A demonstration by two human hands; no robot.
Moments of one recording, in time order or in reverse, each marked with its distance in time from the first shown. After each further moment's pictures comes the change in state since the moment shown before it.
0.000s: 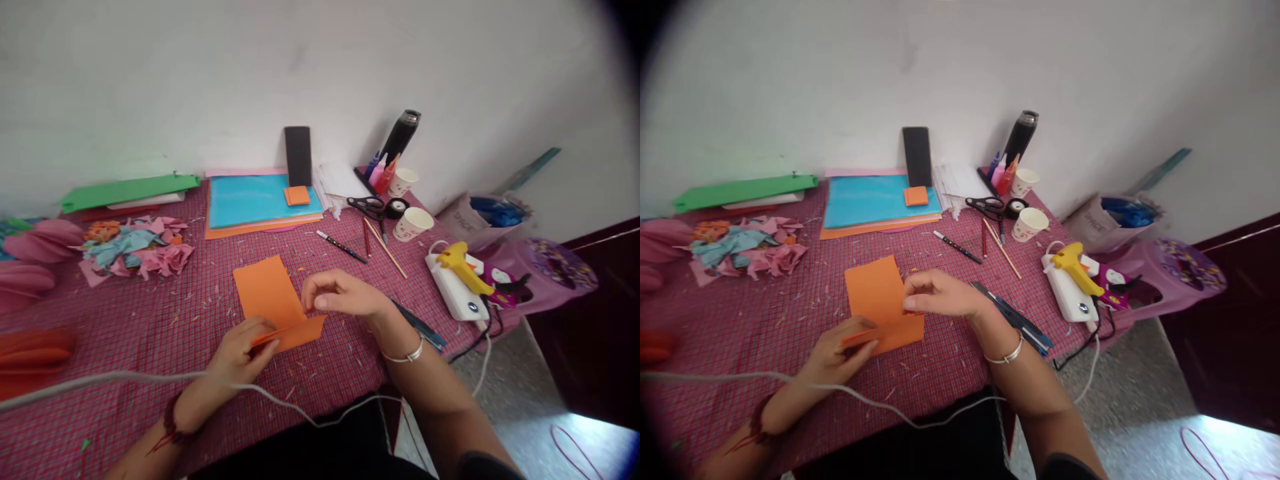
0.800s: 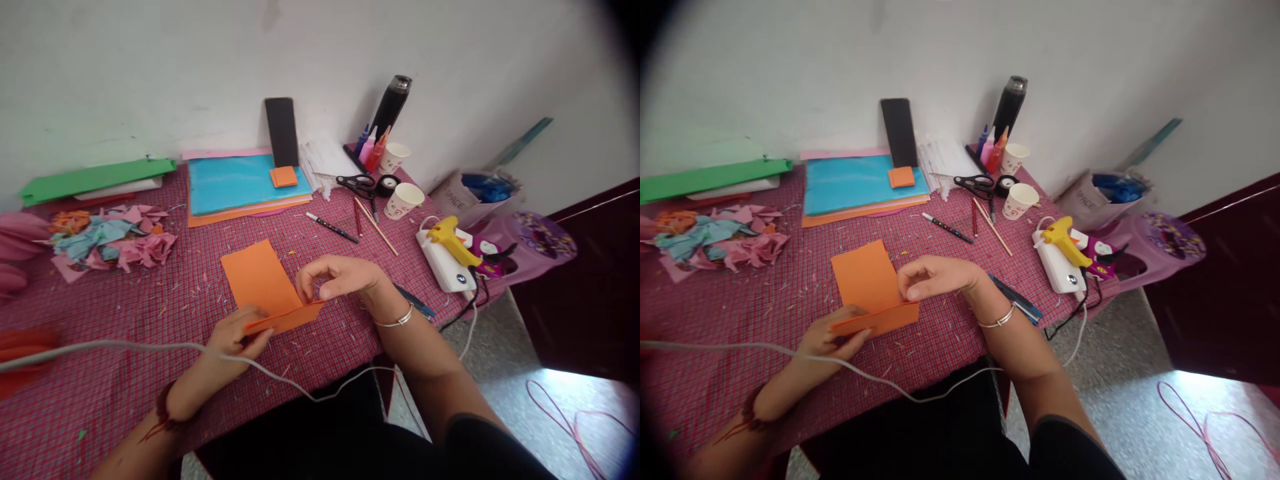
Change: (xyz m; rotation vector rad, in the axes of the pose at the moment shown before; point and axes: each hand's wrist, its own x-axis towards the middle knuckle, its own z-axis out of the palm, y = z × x) left_hand -0.001 0.006 -0.001 -0.040 -0.054 -0.024; right_hand -0.004 0.009 -0.018 -0.057 -0.280 -0.031
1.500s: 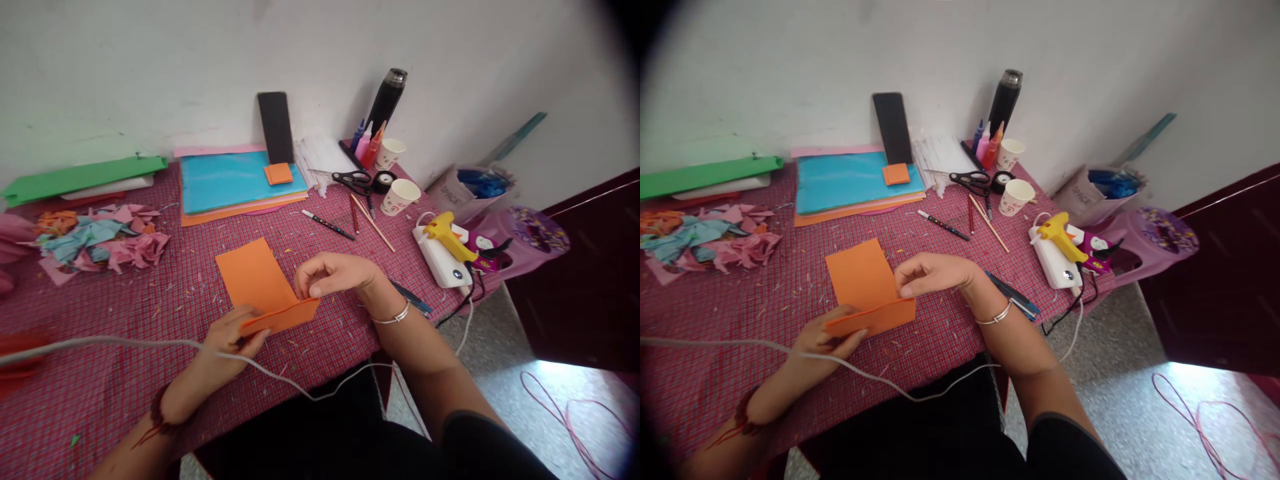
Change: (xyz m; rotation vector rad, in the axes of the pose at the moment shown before) left_hand -0.002 -0.001 0.000 0.002 0.010 -0.006; right_hand -0.002 0.003 0.001 0.059 0.028 0.037
